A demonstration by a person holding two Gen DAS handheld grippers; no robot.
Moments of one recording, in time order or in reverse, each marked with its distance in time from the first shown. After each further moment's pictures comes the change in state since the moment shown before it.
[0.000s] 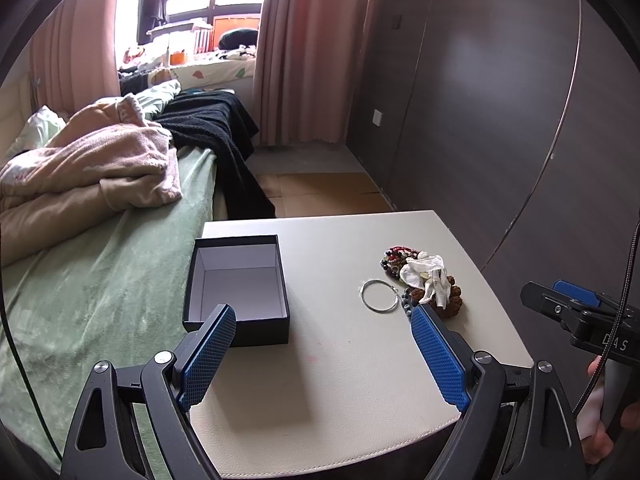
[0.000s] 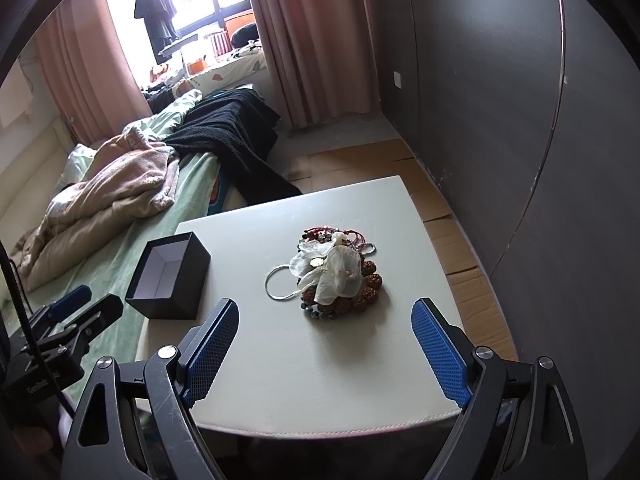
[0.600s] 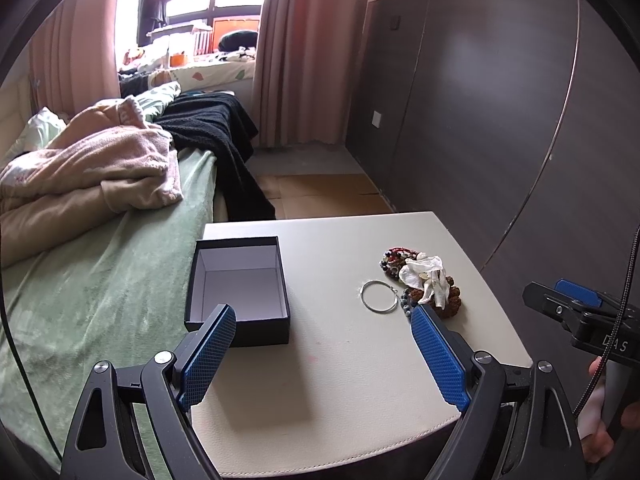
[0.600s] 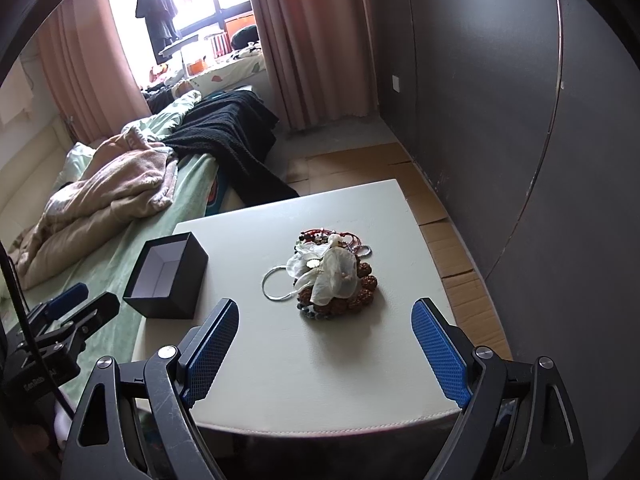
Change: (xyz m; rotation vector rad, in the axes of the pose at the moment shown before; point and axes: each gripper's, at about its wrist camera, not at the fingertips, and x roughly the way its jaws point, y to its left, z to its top) left arm -0.001 -0.003 0.001 0.003 -0.004 0.004; right arm -0.002 -0.002 0.001 -0.003 -0.003 -0.003
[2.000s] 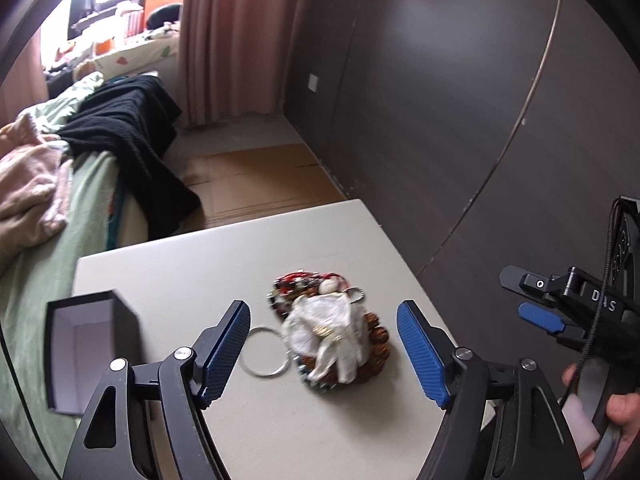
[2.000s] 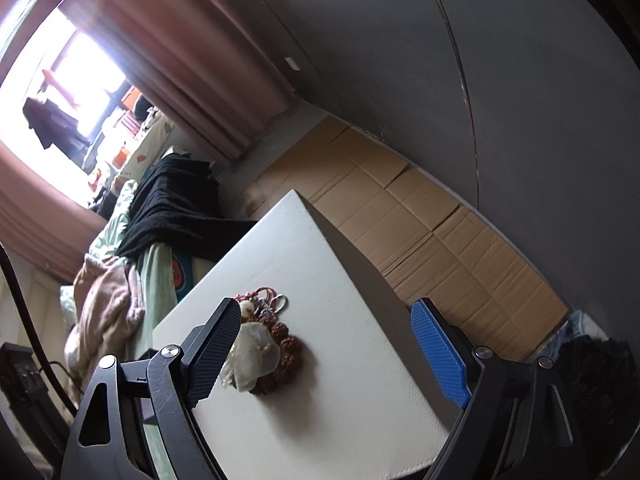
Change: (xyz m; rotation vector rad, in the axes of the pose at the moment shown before) left arm 0.112 -0.110 0.055 0.100 0.147 -0.167; right arm 0.058 -0.139 0.026 0.529 0.040 0.030
